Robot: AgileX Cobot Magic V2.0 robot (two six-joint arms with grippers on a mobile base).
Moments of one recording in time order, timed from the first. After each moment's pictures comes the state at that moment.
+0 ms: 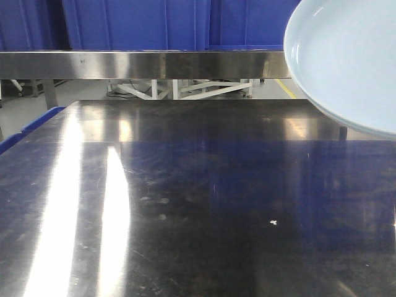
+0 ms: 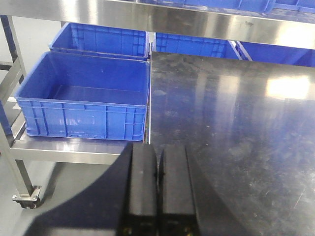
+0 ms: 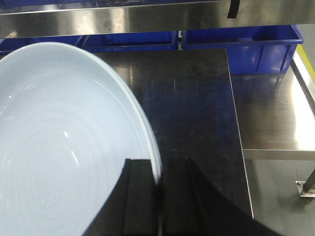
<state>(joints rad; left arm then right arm) -0.10 0.41 -0.31 0.02 0.27 -0.12 0.08 0.61 -0.54 0.02 0.38 0.14</state>
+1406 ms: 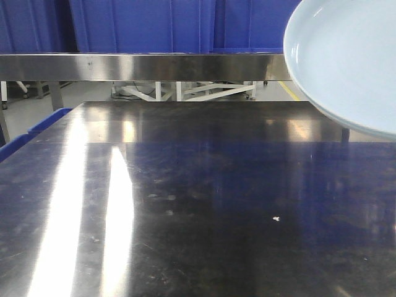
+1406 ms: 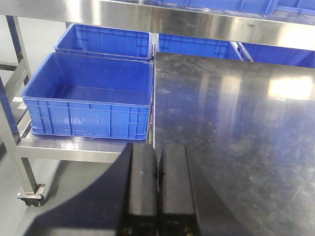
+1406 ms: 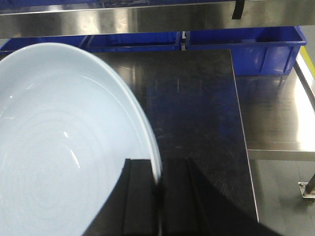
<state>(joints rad) -0.10 0.41 -0.31 0.02 0.27 -0.13 0.08 0.61 -0.54 0.02 0.38 0.14</state>
